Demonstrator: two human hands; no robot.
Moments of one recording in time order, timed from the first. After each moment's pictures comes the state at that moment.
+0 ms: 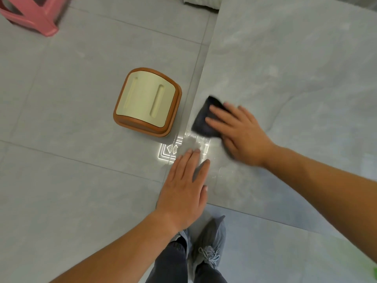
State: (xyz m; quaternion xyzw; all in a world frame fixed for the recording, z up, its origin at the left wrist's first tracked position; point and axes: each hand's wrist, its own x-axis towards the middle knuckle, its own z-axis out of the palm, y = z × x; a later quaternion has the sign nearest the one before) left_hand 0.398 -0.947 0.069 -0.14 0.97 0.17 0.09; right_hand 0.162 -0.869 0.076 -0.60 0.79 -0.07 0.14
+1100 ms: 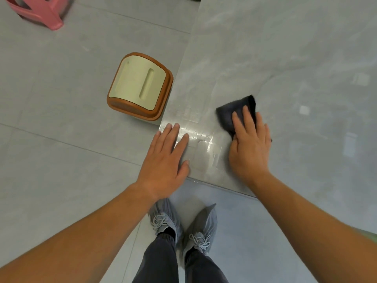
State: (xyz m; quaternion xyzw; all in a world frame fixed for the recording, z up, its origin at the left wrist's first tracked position) left_hand 0.397 -0.929 0.065 -0.19 0.96 0.15 0.11; right_hand 0.226 -0.775 0.076 -0.31 0.93 -0.15 0.12
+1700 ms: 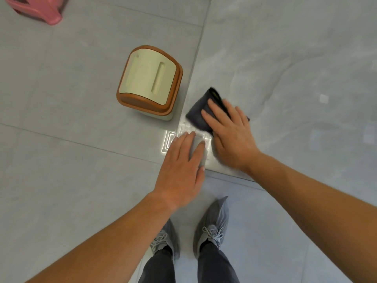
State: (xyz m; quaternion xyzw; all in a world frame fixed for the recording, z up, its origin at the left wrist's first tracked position) left_hand 0.430 -0.925 0.073 -0.16 0.97 0.17 0.09; right_hand 0.256 -0.832 0.065 -0.52 0.84 -0.11 0.13
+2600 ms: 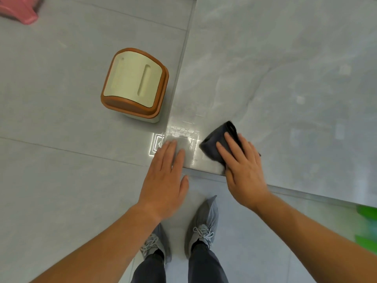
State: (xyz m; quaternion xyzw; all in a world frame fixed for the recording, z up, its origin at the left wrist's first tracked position) left_hand 0.453 -0.923 0.067 -0.17 0.97 0.17 0.10; right_hand 0.294 -0.743 0.073 -0.45 0.87 -0.13 0.12
